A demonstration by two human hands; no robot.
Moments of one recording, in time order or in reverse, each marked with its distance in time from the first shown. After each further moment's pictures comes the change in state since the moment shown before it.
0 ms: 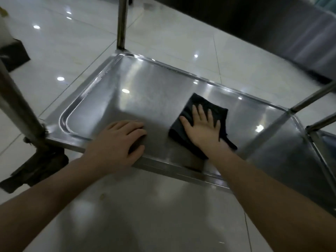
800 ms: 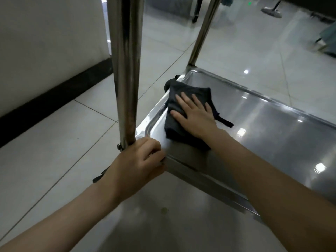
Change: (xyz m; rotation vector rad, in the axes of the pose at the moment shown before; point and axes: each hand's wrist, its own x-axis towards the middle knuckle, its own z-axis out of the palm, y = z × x) left_hand -0.092 -0.082 -0.028 0.070 0.348 0.055; right_hand 0.048 -0.235 0.017 0.009 -0.031 -0.610
